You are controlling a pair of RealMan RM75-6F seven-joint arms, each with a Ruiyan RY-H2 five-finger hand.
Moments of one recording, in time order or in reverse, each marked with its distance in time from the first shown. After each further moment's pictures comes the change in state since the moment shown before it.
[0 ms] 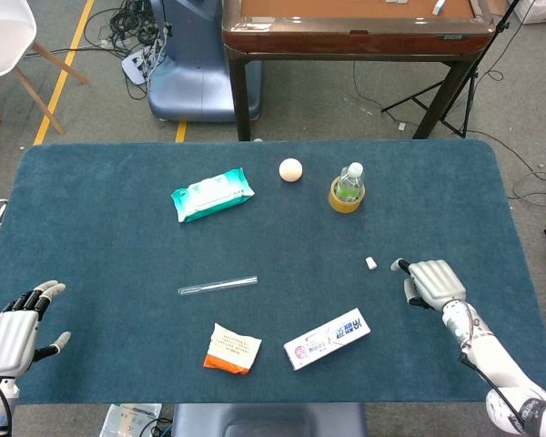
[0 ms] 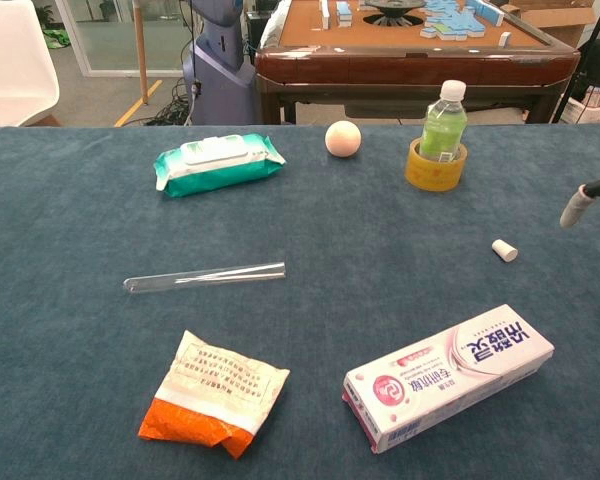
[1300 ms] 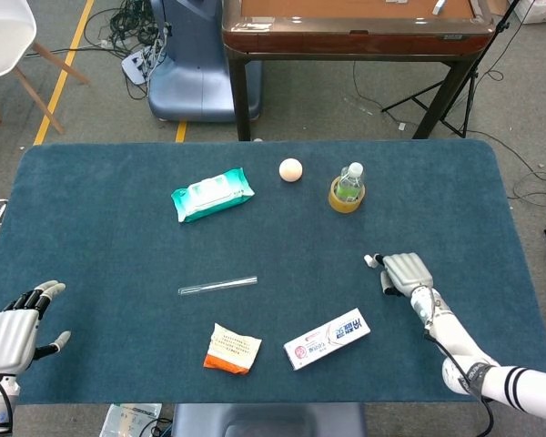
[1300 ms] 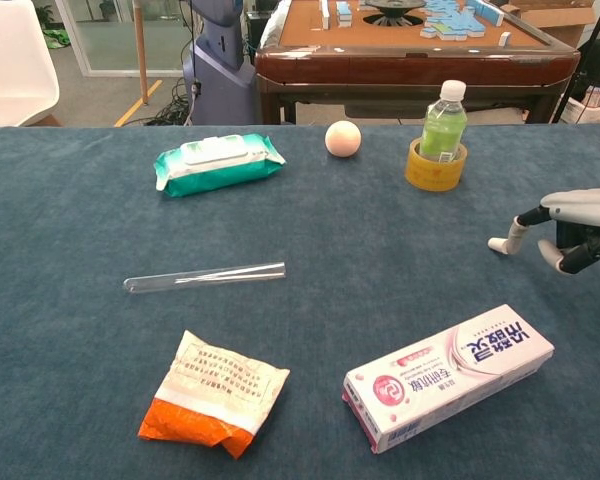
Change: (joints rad) left arm -0.008 -0.011 -0.005 0.029 -0.019 -0.022 -0.017; right arm 0.171 -0.215 -0.050 0.236 0.184 -0.045 -0.036
